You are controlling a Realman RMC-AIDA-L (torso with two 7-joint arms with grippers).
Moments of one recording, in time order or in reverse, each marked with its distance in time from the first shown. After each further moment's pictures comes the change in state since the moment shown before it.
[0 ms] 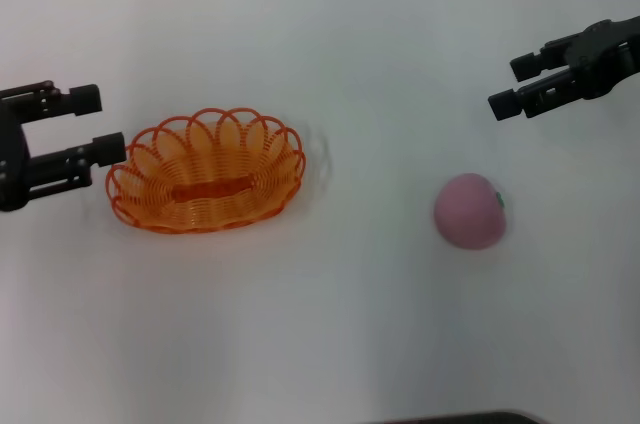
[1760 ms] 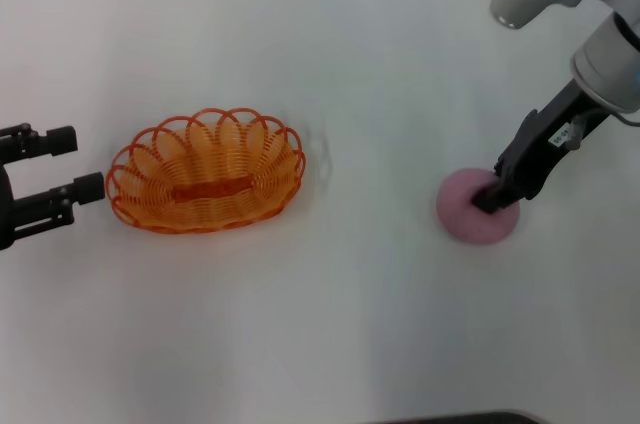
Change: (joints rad) left arm 0.076 -0.015 -0.022 0.016 0.045 -0.034 0.101; right arm 0.112 0.103 -0.448 0.022 -0.302 0.116 0.173
